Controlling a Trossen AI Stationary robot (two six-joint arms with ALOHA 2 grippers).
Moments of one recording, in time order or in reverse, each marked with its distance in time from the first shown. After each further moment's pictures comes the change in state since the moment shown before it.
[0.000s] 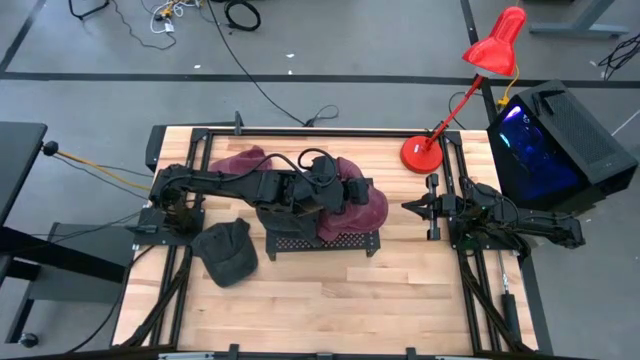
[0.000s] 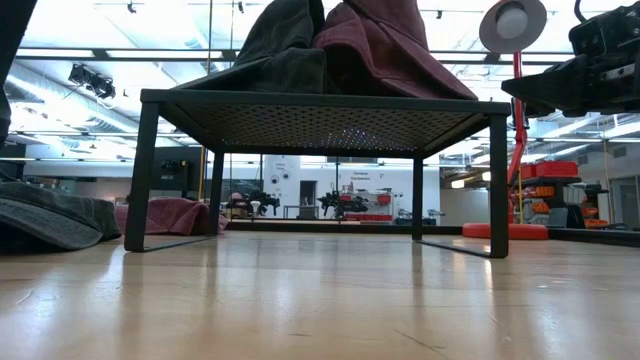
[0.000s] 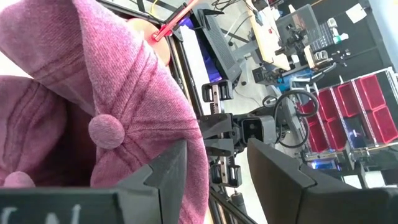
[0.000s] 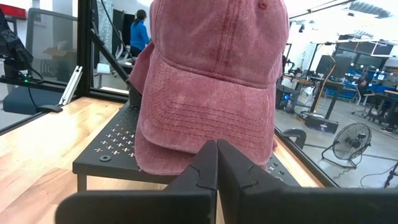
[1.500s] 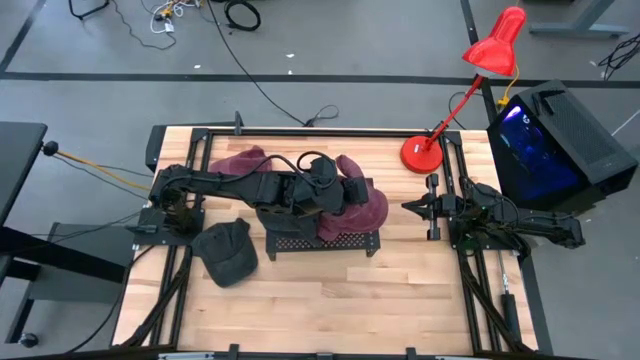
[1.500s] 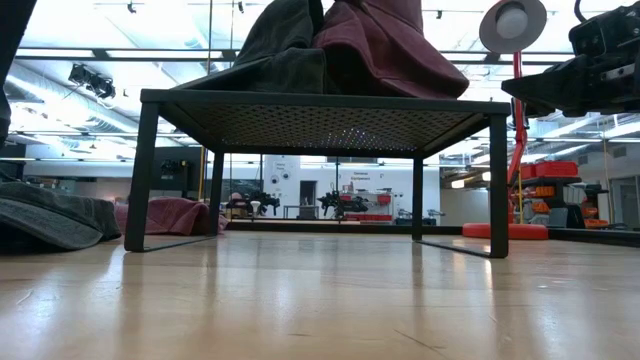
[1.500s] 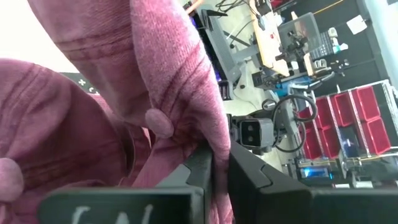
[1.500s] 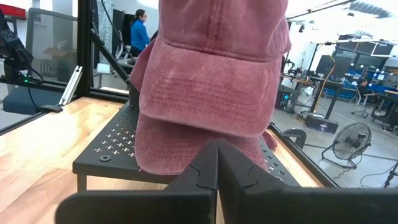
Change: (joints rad) left arm -0.008 0.000 0.000 -0.006 -0.010 -0.071; right arm 0.000 0.000 0.000 0.000 0.000 0.000
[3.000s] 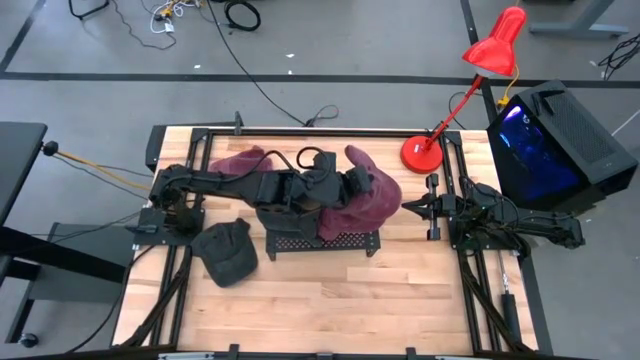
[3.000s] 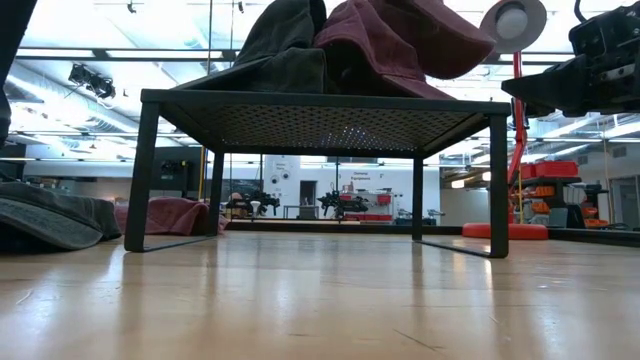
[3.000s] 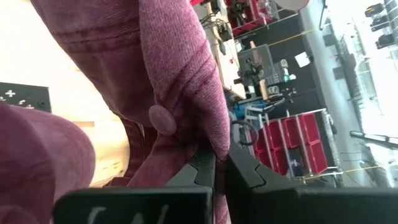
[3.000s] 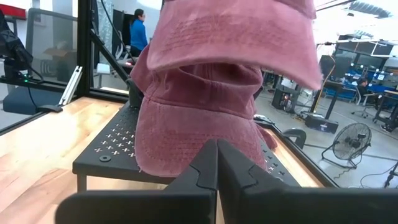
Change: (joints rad) left arm 0.002 0.001 0.000 0.206 -0.055 -0.007; right arm 0.000 0.000 0.000 0.000 0.000 0.000
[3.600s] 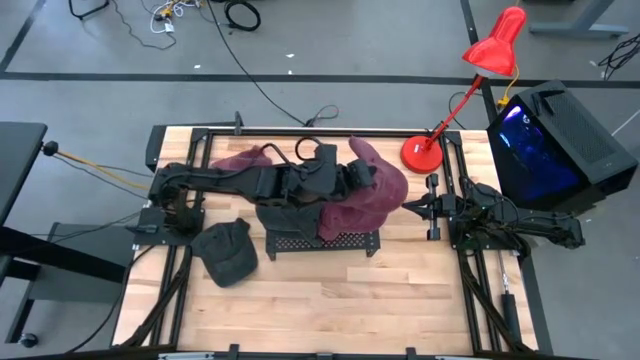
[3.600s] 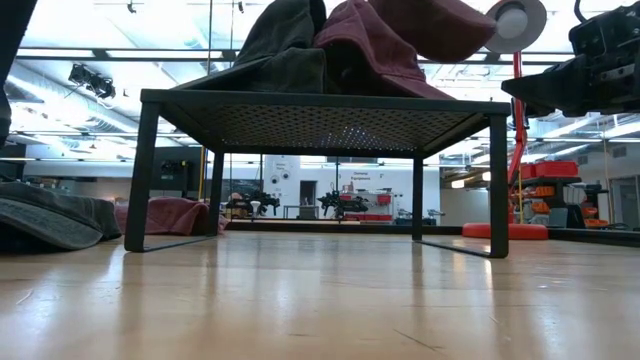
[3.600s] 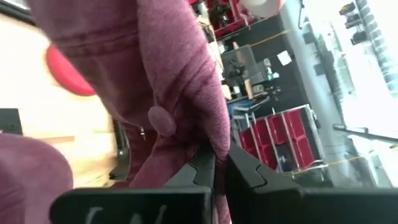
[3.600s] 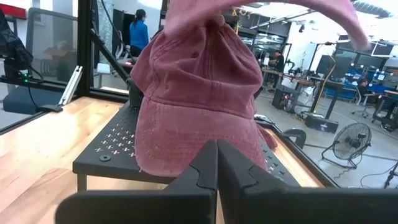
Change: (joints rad) left arm 0.026 -0.014 0.000 0.075 0.029 0.090; right arm 0.000 0.000 0.000 0.000 0.000 0.000
